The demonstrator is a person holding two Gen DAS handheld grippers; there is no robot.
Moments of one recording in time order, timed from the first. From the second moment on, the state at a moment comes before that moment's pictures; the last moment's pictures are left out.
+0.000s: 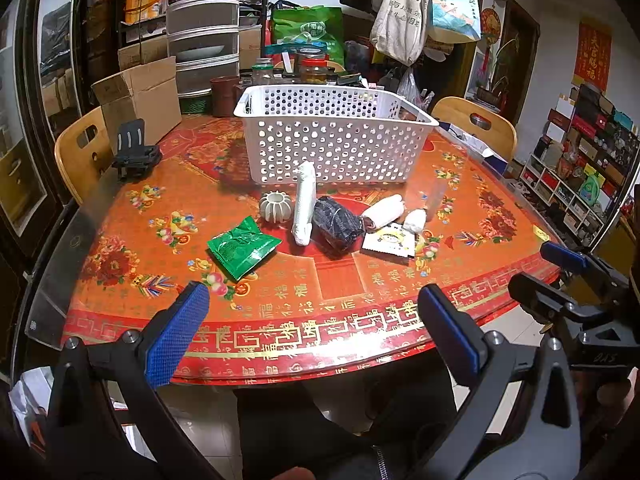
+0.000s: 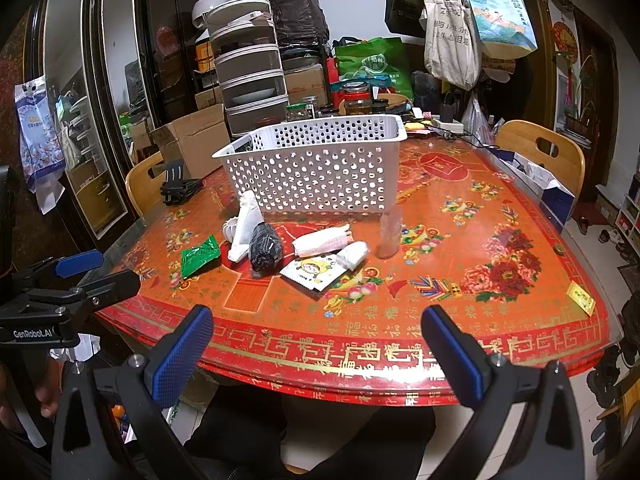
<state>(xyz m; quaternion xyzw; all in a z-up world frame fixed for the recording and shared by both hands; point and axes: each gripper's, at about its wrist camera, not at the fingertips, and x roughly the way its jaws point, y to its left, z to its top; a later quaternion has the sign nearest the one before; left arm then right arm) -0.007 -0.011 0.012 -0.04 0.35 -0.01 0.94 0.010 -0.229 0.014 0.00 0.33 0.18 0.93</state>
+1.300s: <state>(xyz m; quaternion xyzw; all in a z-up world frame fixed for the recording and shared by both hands) 0.121 0.082 -0.098 -0.07 0.42 -0.01 0.91 0.124 -0.187 -0.077 0.02 0.40 0.19 0.90</state>
